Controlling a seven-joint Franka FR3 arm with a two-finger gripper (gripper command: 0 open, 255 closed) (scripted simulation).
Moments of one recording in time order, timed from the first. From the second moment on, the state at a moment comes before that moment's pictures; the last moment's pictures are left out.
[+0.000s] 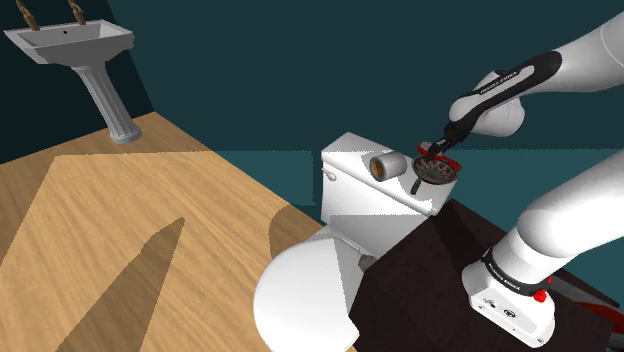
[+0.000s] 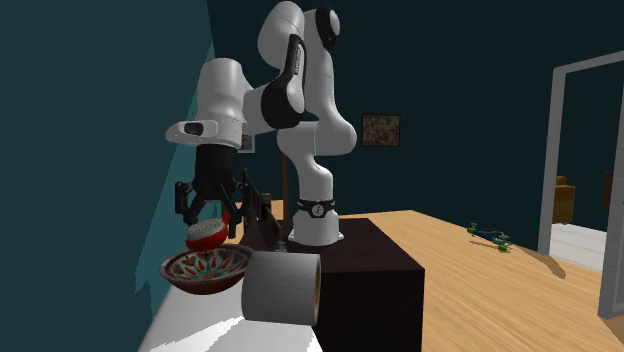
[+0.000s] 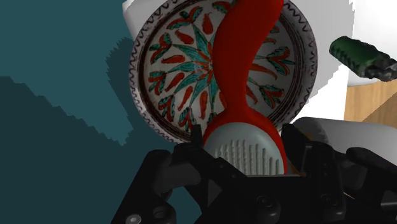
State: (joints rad) arm -0.17 -0.23 -0.43 -2.78 0.10 2.80 -0.61
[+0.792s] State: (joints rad) arm -0.05 -0.11 -0.52 -2.79 0.32 2.92 -0.78
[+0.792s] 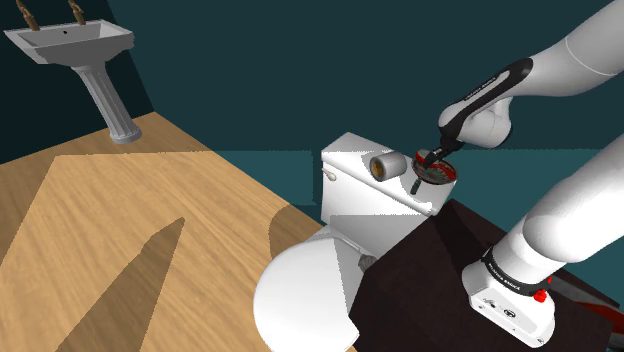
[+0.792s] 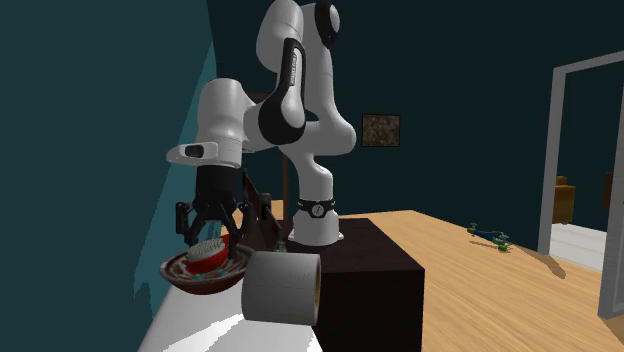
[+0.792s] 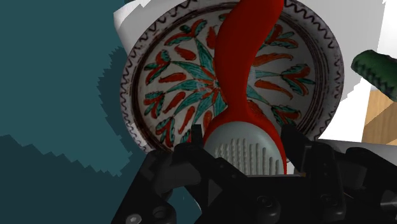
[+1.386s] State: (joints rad) arm -0.07 -0.13 -0.50 -2.80 0.27 2.91 -0.75
